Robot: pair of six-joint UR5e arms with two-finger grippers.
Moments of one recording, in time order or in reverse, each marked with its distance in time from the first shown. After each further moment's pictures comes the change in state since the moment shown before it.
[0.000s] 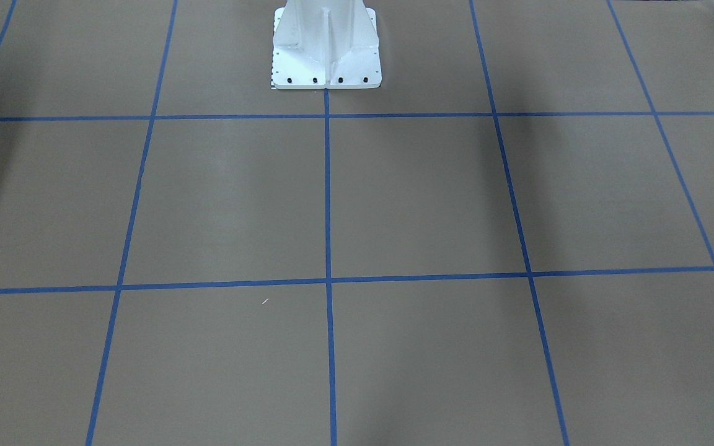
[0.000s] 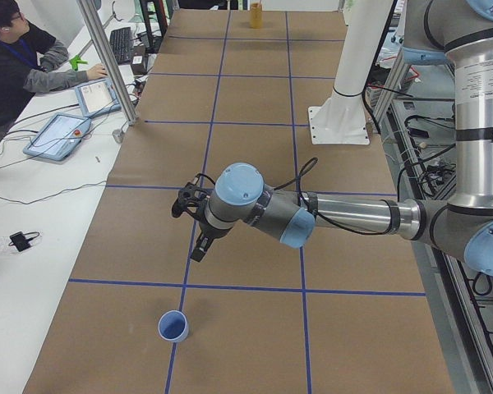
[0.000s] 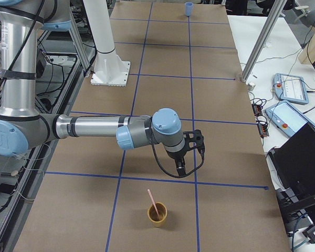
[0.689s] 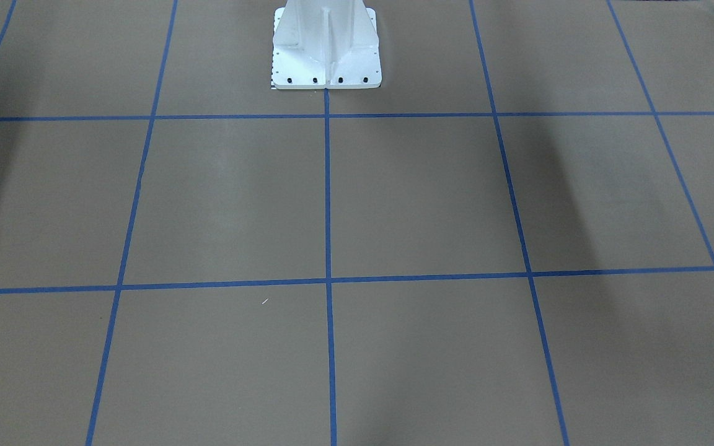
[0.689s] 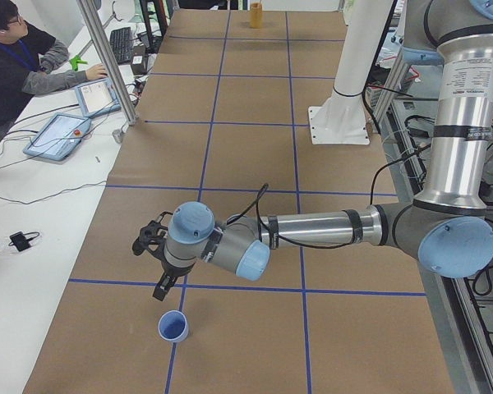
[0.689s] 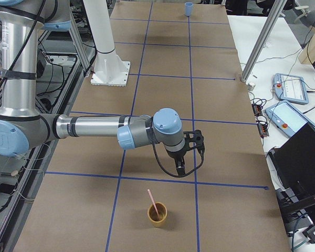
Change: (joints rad) left arm 0.005 -0.190 0.398 -0.141 0.114 0.104; right arm -0.010 -0.002 -0.003 0.000 -0.001 0.012
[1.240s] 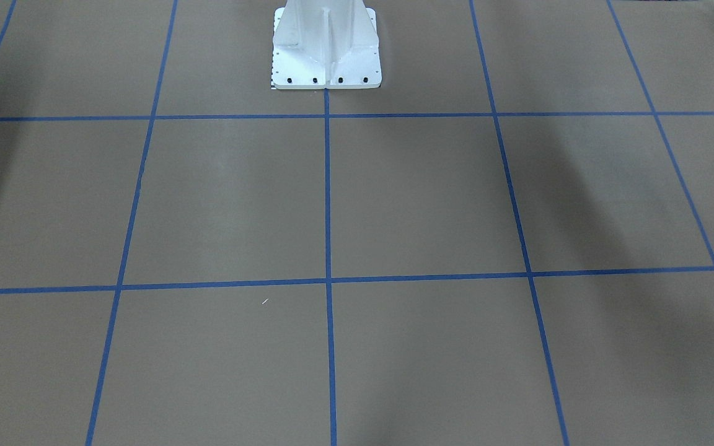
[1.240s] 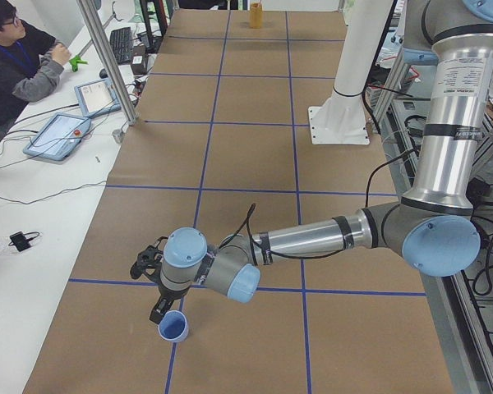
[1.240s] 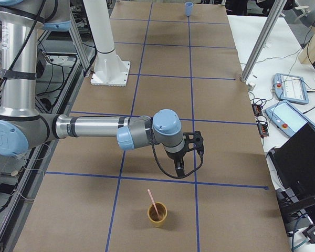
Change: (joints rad) left arm 0.063 -0.028 0.136 -0.082 0.067 -0.005; right arm 0.000 -0.004 -0.003 0.001 -0.002 0.000
